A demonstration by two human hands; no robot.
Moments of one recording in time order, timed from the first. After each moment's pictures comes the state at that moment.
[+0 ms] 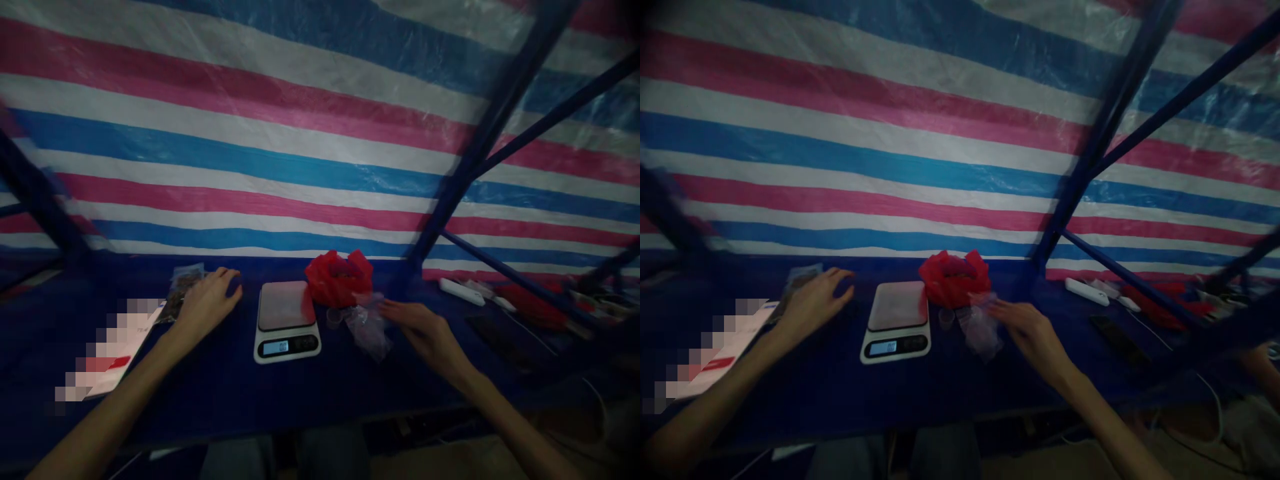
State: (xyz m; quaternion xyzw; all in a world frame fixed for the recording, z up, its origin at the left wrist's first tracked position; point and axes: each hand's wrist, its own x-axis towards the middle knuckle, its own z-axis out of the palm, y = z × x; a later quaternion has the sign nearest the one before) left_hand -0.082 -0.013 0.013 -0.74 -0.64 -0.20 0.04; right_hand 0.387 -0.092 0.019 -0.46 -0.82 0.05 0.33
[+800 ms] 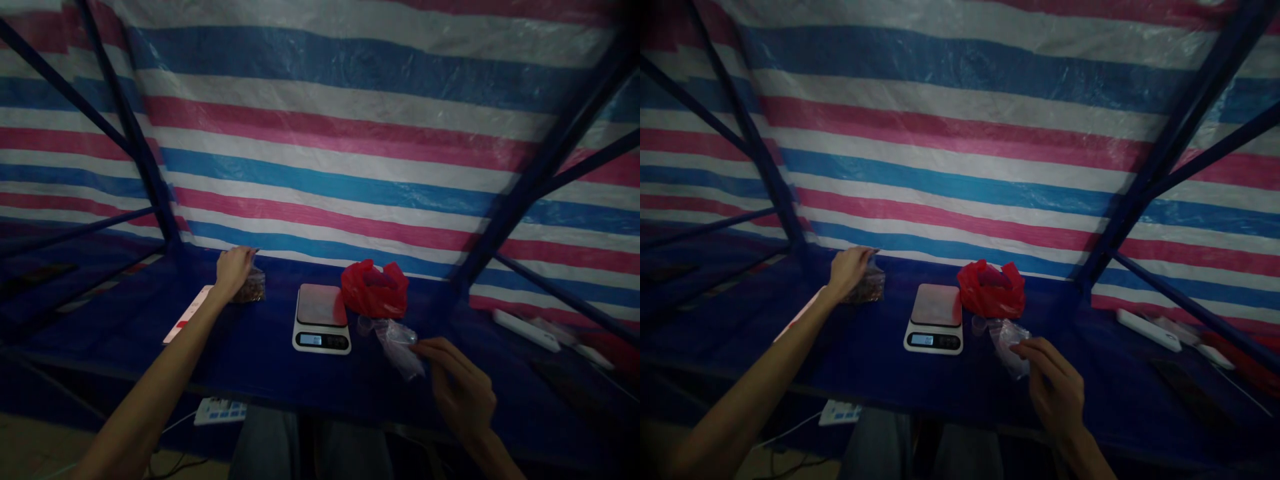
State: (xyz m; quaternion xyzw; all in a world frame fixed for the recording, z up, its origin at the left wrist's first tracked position) left_hand -0.139 0.008 0.050 -0.63 -0.73 -0.24 0.09; right_hand 0.318 -0.135 0.010 -0.37 -0.76 -0.05 0.53
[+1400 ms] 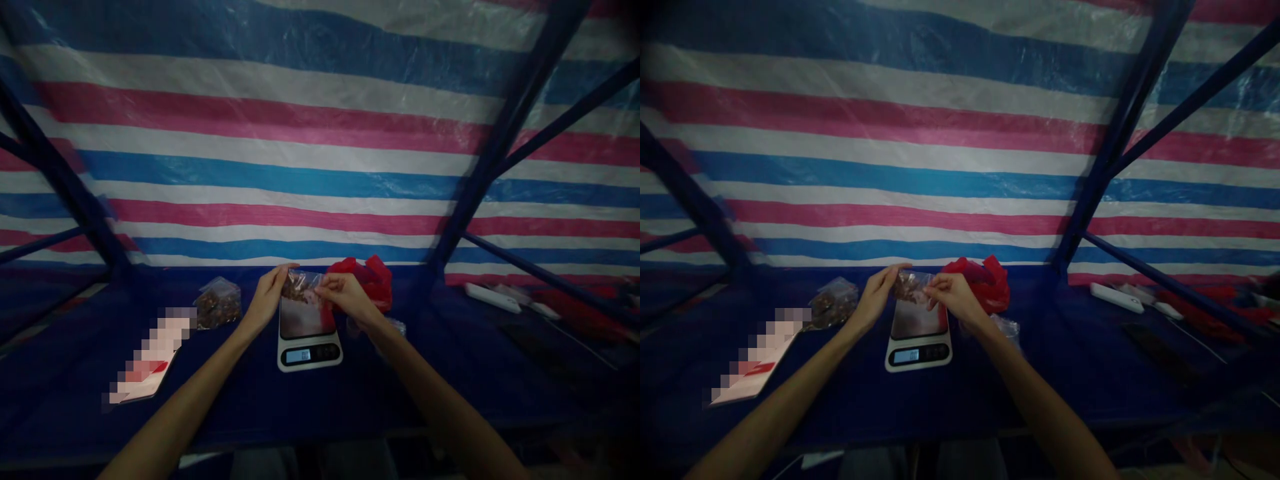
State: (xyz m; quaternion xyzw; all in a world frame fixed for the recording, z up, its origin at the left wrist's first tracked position) left_hand -0.016 -0.002 0.031 -0.67 -0.41 -0.54 -0.30; right_hand 0.195 -0.004 0.042 -0.34 -0.63 0.53 0.45
